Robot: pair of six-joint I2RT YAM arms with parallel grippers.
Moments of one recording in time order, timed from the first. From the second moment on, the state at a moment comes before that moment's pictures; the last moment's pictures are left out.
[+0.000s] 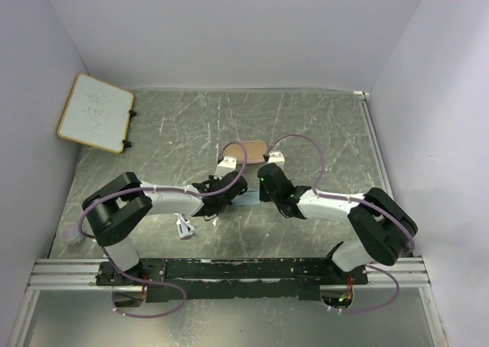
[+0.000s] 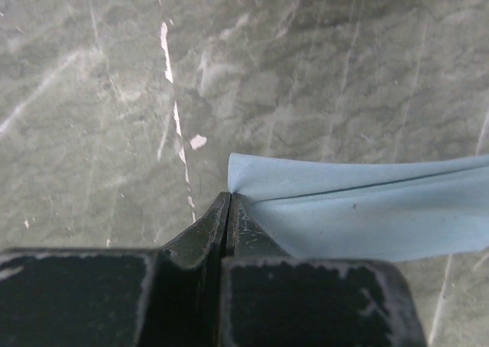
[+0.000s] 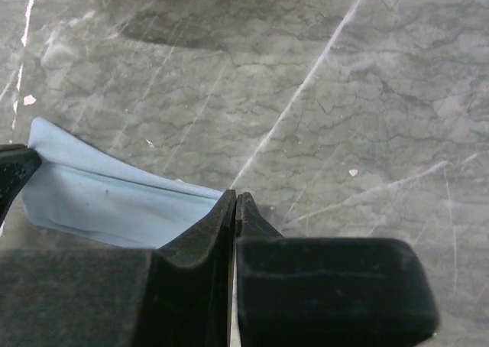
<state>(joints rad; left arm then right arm) -1.00 1.71 0.84 -0.06 -0.62 -0.61 0.77 1.45 0.59 0.11 0.34 0.49</state>
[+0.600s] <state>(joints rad) -0.94 1.74 0.87 -0.05 -0.61 -0.54 0.73 1.52 0.66 0.12 0.38 0.42</state>
